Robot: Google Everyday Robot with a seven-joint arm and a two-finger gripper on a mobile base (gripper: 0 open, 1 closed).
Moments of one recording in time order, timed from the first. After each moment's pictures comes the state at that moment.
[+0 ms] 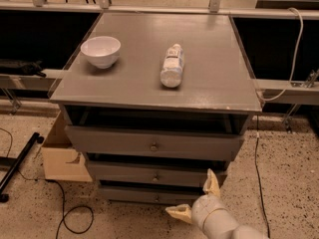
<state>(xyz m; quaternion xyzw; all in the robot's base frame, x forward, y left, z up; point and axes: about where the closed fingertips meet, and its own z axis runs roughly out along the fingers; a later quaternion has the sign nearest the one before) 0.435 -0.100 0.576 -0.33 0.80 -0.01 0.51</state>
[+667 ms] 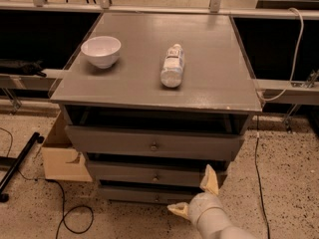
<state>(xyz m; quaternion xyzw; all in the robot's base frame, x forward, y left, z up) 0.445 -0.100 0.576 -0.37 0.78 -0.09 0.51</state>
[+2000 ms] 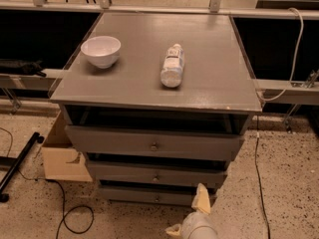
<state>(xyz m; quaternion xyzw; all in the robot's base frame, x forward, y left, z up) 0.406 -0.087 0.515 -0.42 0.79 -0.13 0.44</state>
